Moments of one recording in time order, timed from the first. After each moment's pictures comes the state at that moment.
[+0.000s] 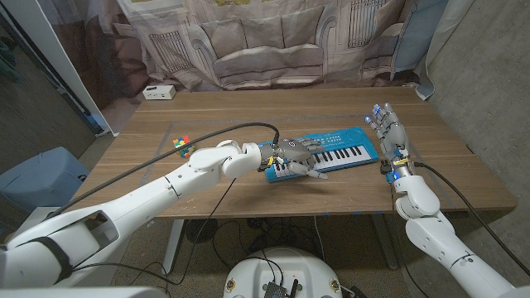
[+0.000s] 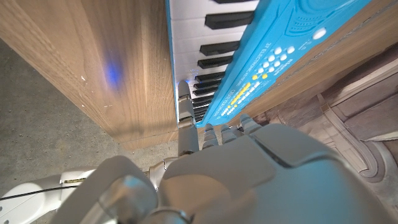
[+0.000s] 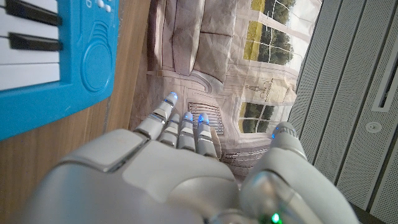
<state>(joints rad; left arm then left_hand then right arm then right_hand) 0.58 0.65 0.88 -1.74 0.84 -0.28 -0.24 0.06 0.10 -0.13 0.16 0.27 0.66 0.10 0.21 0.18 -0.06 -0.01 0.19 0.20 -0.17 0.06 0.18 0.18 -0.17 0.14 0.19 0.18 -1.19 -0.55 -0.19 -1.56 0.62 0.57 -0.09 0.25 0.02 0.22 -0.13 0.18 0.22 0.06 0.20 0.18 0.17 0.09 0.20 0.18 0.06 0.05 0.22 0.21 0.31 -0.03 0.20 0.17</state>
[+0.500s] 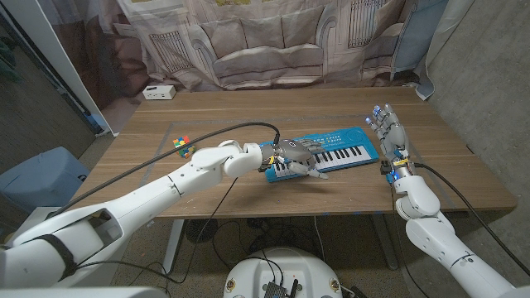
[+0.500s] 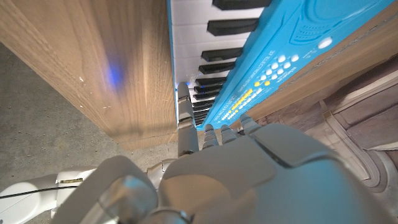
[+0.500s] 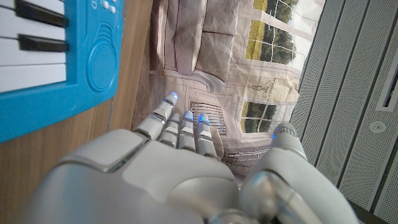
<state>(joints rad) 0.56 0.63 0.89 -1.70 0.82 -0.29 -0.24 0.07 0.09 -0.13 0.15 0.27 0.63 0.08 0.20 0.18 -0.07 0.00 0.20 0.20 -0.17 0.06 0.18 0.18 -0.17 0.14 0.19 0.18 -1.19 -0.55 -0.19 -1.56 0.62 0.57 -0.09 0.25 0.02 0.21 -0.13 0.18 0.22 0.06 0.20 0.18 0.17 0.09 0.20 0.18 0.06 0.05 0.22 0.21 0.31 -0.03 0.20 0.17</state>
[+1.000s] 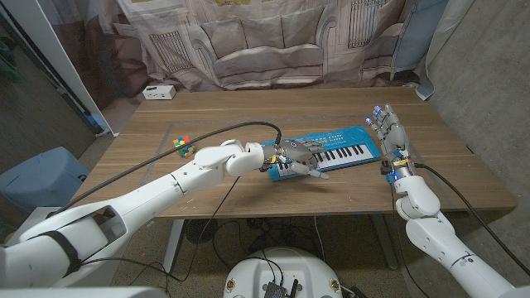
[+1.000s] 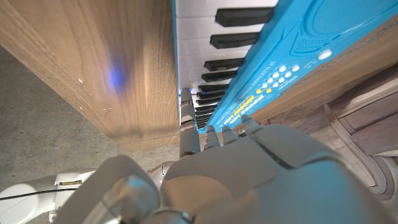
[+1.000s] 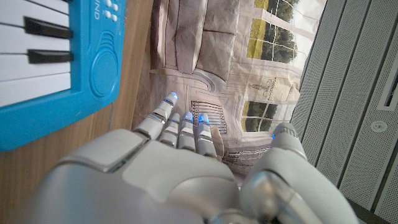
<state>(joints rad) 0.54 0.62 0.91 -1.67 0.81 -0.29 -0.25 0.08 0.10 -0.13 0.14 0.27 0.65 0.09 0.20 0.18 -0.07 0.00 0.20 0.20 -0.17 0.06 0.18 0.18 -0.17 0.14 0.19 0.18 -1.19 -0.55 -0.19 -1.55 0.62 0.57 -0.09 0.25 0.02 0.21 -0.13 0.18 0.22 0.06 0.20 0.18 0.17 0.09 0.20 0.18 0.06 0.05 0.22 0.21 0.31 -0.03 0.20 0.17</state>
